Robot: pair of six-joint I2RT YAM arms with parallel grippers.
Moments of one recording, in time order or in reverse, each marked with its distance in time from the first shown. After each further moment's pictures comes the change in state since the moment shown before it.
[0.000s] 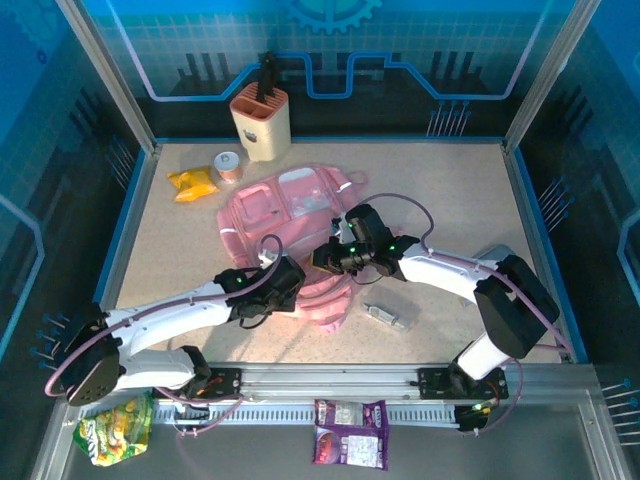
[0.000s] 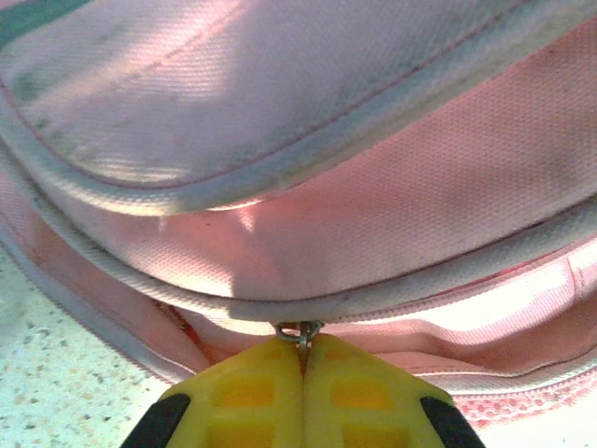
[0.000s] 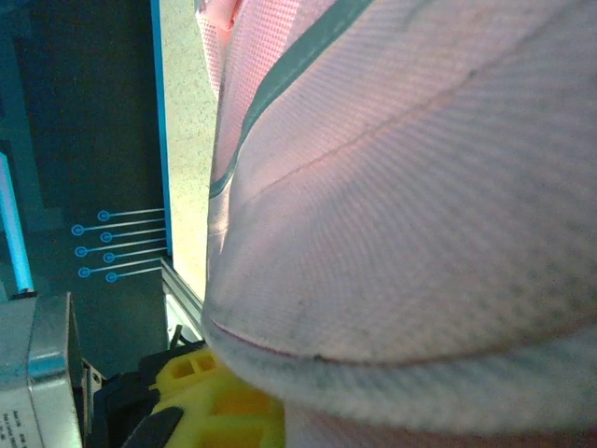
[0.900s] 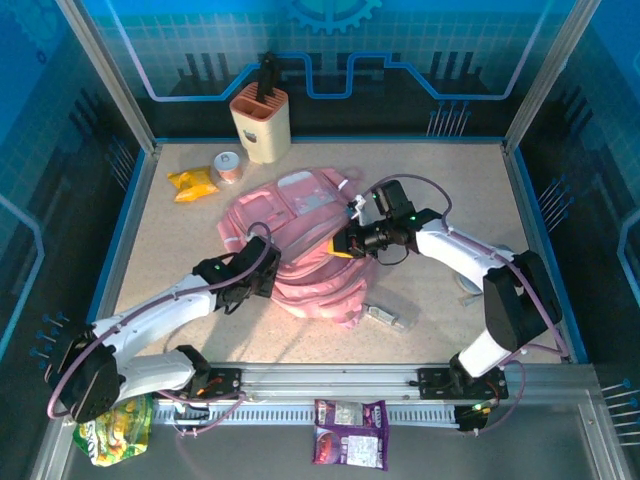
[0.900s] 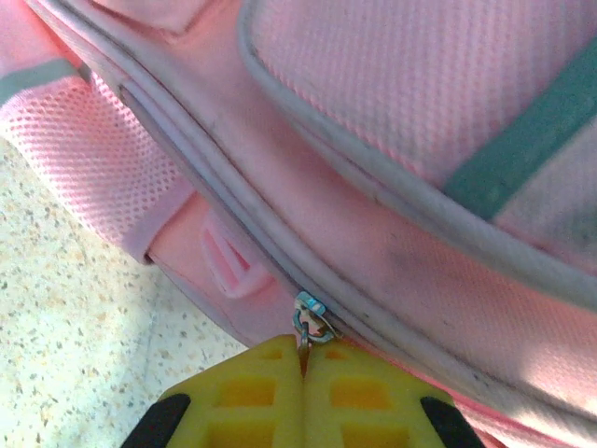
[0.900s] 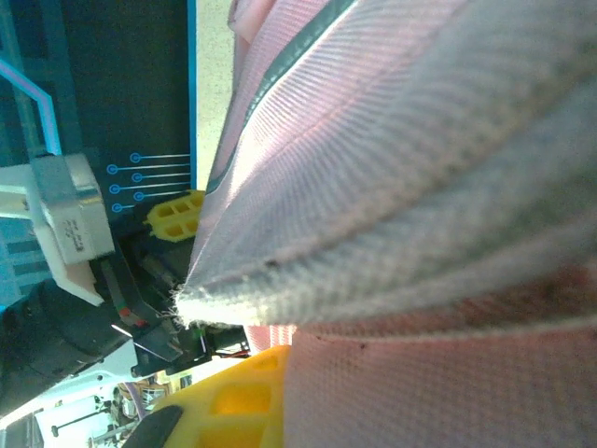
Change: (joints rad) left arm 0.244 -0.044 -0.009 0.034 -0.038 0.453; right arm -0.220 0.021 0.146 -0.311 -0.297 -0.292
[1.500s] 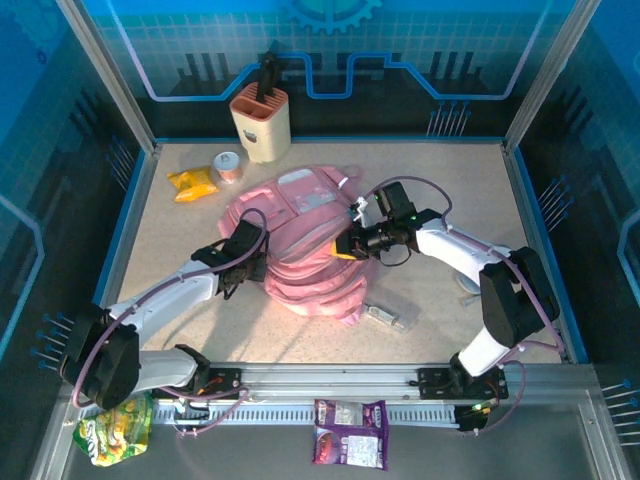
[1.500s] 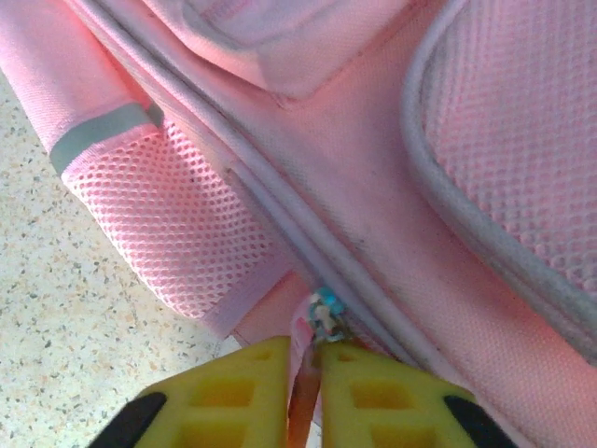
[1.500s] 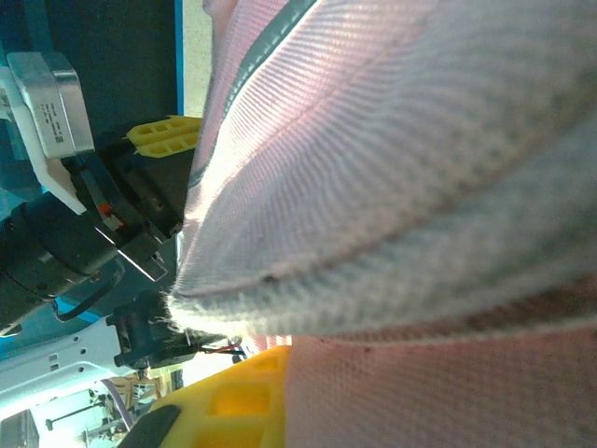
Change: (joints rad) left arm 0.182 0.100 0.008 0.111 0.052 0.092; right arm -0.020 0.018 -0.015 -0.010 -0.017 -0.061
